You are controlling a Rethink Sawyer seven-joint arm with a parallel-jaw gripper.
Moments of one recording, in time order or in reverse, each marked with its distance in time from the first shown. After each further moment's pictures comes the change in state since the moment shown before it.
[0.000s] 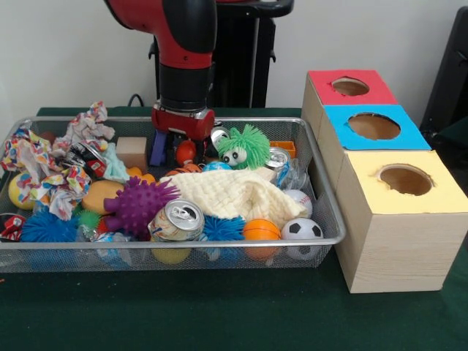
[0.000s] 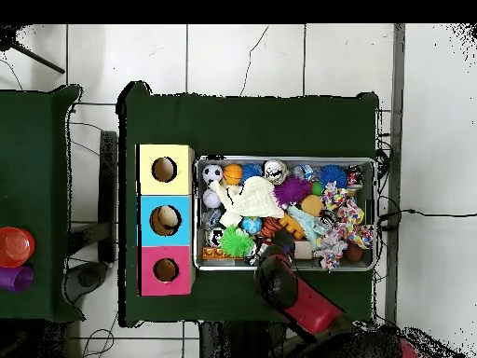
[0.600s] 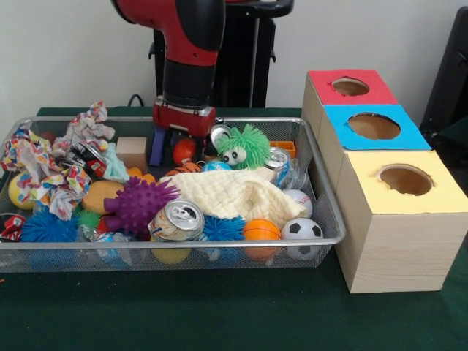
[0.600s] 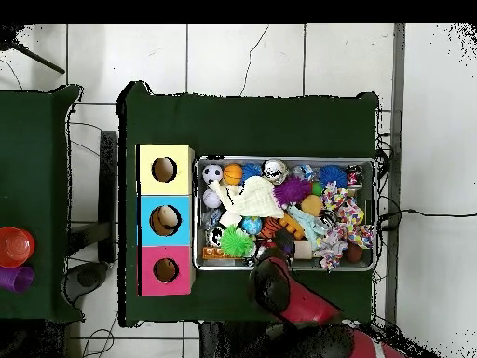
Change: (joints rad) arm 0.095 -0.002 -0.090 -0.027 -0.070 -0.035 0.000
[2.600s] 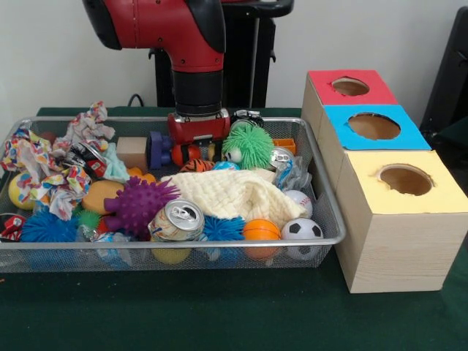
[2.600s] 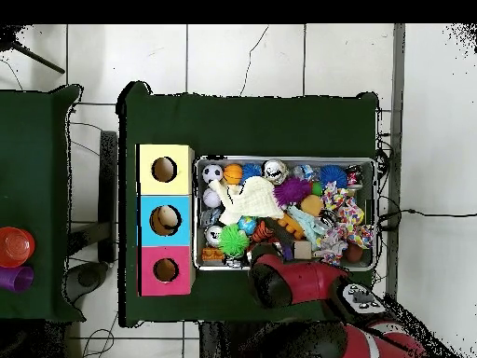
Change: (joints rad) arm 0.006 0.009 0.057 -0.229 -0.665 0.225 0.000
